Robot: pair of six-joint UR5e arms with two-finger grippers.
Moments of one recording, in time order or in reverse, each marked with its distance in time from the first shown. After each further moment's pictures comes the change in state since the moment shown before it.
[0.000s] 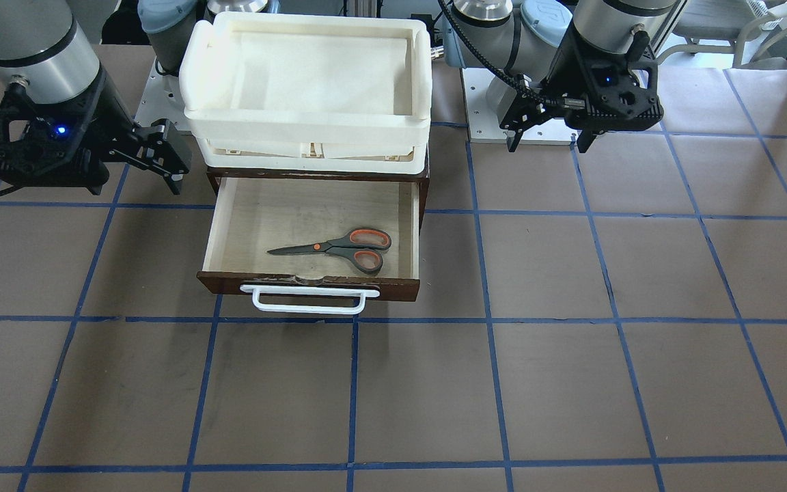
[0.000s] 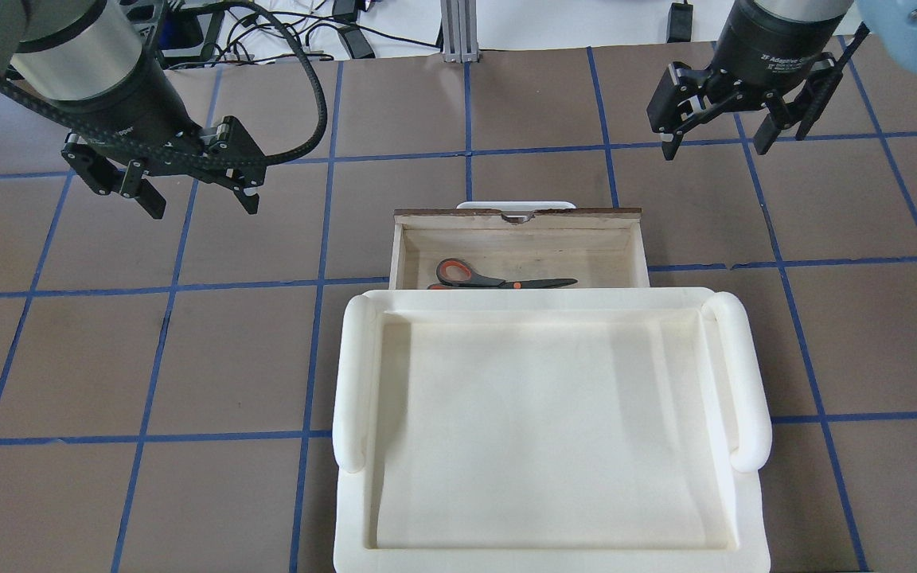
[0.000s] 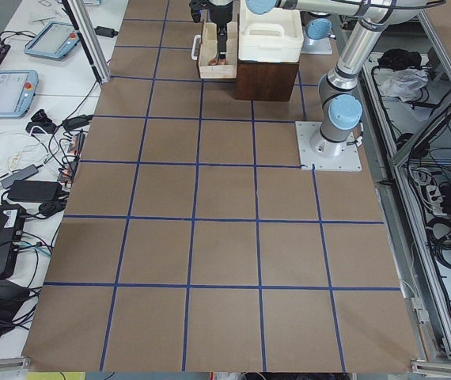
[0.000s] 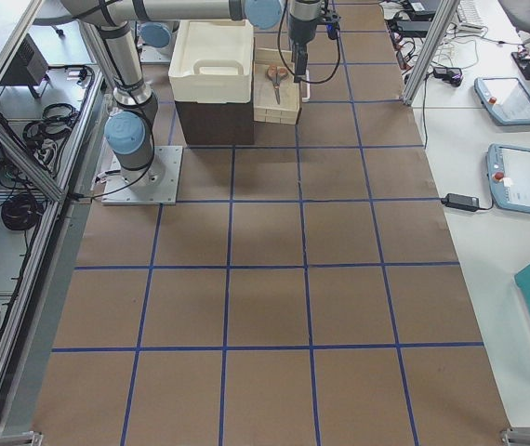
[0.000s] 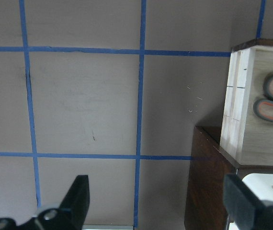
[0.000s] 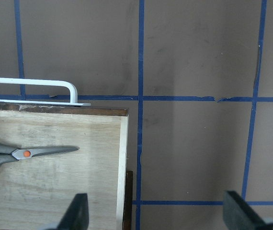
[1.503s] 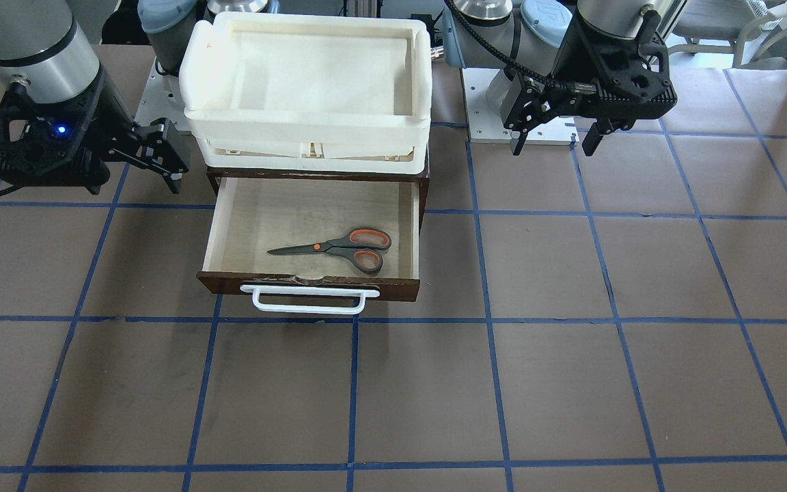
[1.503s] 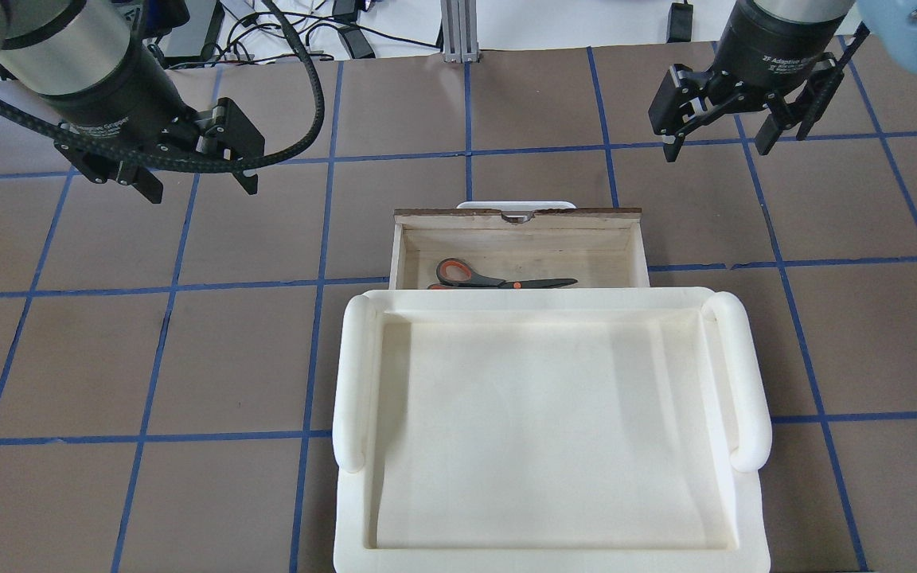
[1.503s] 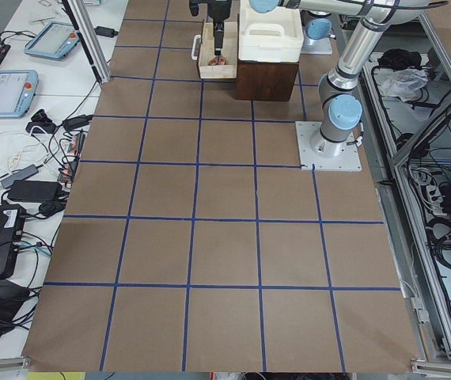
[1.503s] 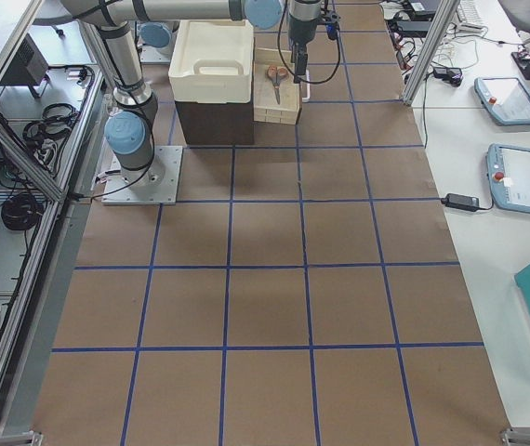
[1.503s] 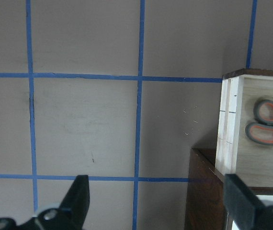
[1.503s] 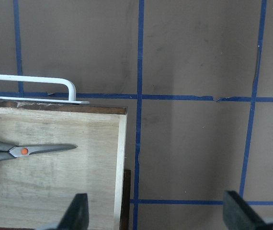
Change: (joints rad) left arm -0.001 0.007 -0.002 0.087 -0.004 0.001; right arm 0.000 0.000 0.001 0.003 -0.005 -0.012
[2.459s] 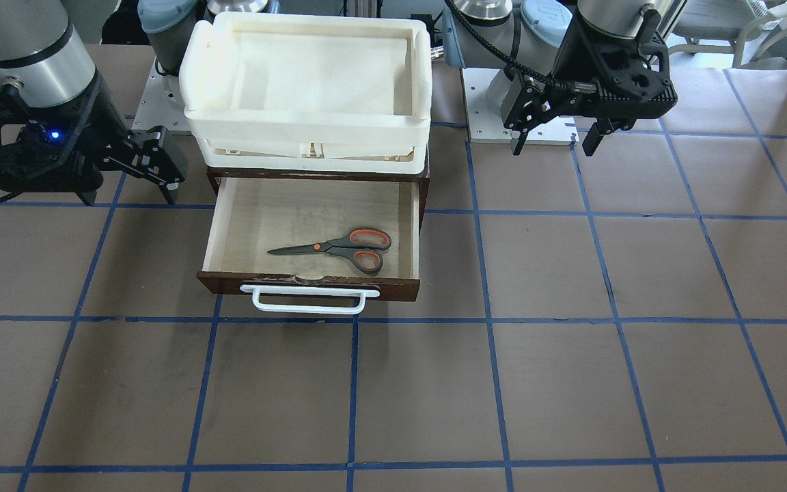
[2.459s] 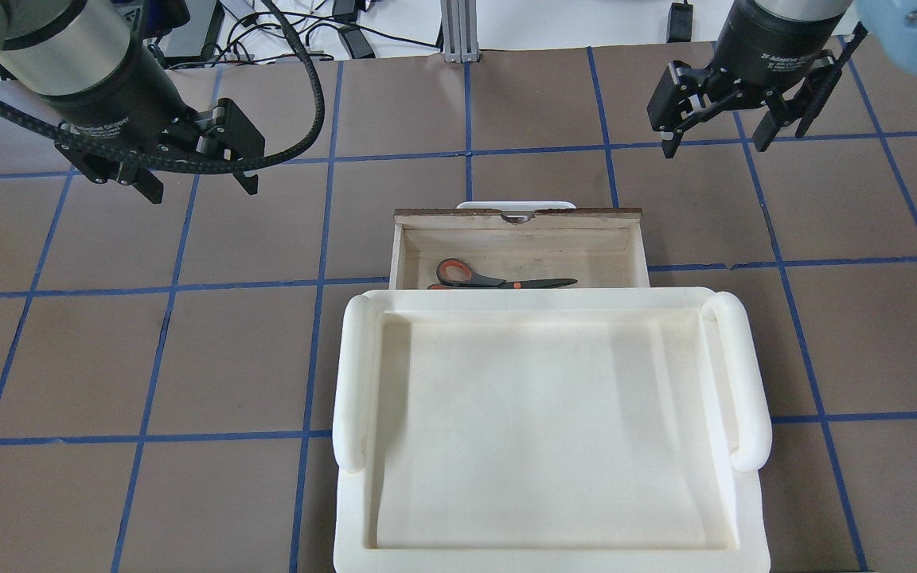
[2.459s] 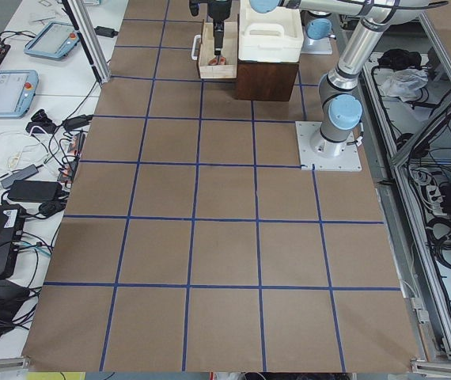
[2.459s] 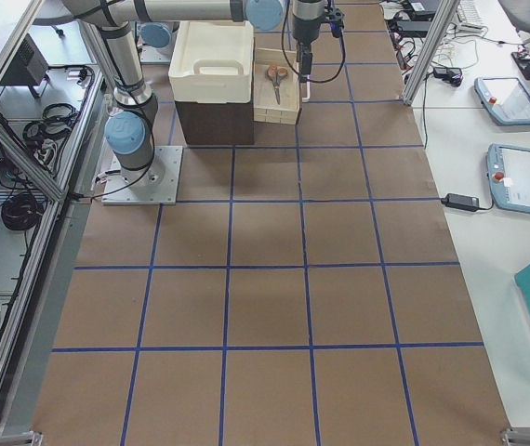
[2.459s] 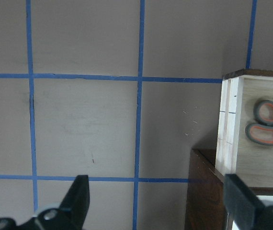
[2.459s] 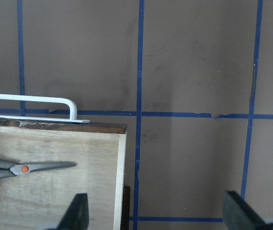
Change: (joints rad) left arm 0.000 0.001 -0.002 0.003 0.000 0.001; right arm -0.001 0.009 0.000 -0.066 0.003 -0.003
